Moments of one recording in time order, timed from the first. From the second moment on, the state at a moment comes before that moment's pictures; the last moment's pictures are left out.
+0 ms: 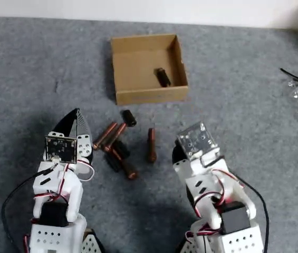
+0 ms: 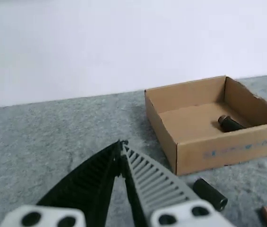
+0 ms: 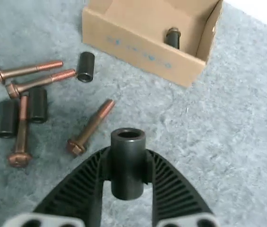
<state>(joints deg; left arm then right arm) -1.3 -103.7 96.0 24.4 -1.5 -20.3 -88.3 70.9 59.3 18.7</state>
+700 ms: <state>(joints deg) 5.6 -61.8 72.3 30.3 -10.1 -20.3 -93.5 86.3 50.9 18.4</state>
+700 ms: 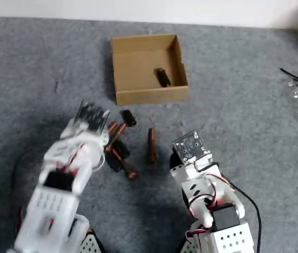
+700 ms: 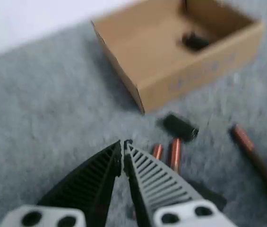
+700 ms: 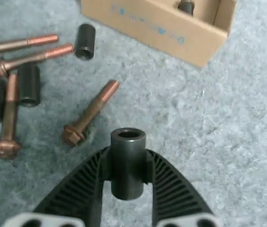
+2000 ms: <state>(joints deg) 4.2 2.3 31.2 51.6 -16.0 -20.3 -93.5 88.0 48.1 18.4</state>
